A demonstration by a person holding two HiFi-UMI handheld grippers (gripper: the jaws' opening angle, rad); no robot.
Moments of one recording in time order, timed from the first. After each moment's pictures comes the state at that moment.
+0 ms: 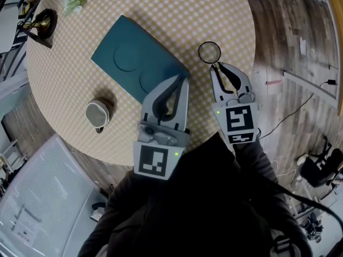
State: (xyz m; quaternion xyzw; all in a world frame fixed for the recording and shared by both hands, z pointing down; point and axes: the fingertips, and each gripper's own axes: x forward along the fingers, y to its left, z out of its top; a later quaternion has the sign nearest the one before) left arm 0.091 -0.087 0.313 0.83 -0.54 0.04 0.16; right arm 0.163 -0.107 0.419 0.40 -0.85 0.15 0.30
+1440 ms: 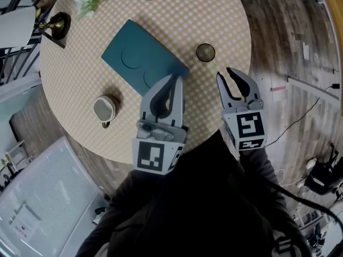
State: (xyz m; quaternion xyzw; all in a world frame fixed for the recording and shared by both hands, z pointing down) left arm 0.084 -0.079 0.287 0.82 -0.56 0.04 0.13; right arm 0.186 -0.090 0.380 0.42 -0.85 0.16 0.26
